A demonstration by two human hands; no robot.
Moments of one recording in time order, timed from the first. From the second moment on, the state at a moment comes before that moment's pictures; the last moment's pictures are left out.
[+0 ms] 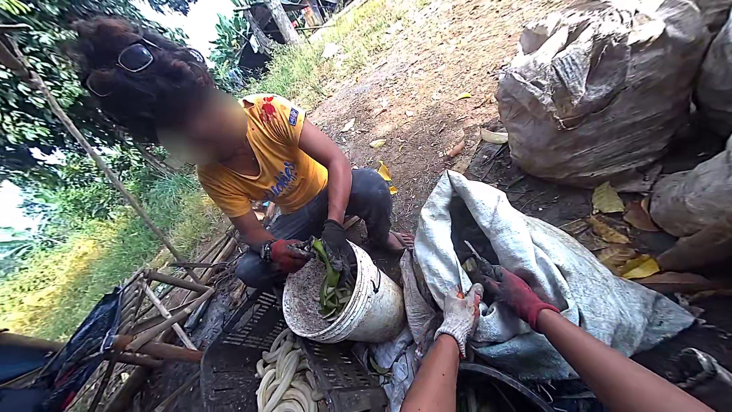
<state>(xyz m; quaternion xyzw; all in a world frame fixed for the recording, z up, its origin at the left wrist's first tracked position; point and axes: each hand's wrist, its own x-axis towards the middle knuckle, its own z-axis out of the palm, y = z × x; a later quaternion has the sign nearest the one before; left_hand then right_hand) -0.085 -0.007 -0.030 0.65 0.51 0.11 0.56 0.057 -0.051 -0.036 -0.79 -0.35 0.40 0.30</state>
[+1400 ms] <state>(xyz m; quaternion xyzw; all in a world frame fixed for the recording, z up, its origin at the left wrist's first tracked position) -0.157 -0.067 0.009 0.68 0.59 -0.01 0.44 0.052 -0.103 -0.070 -0.93 -0.26 0.27 0.01</state>
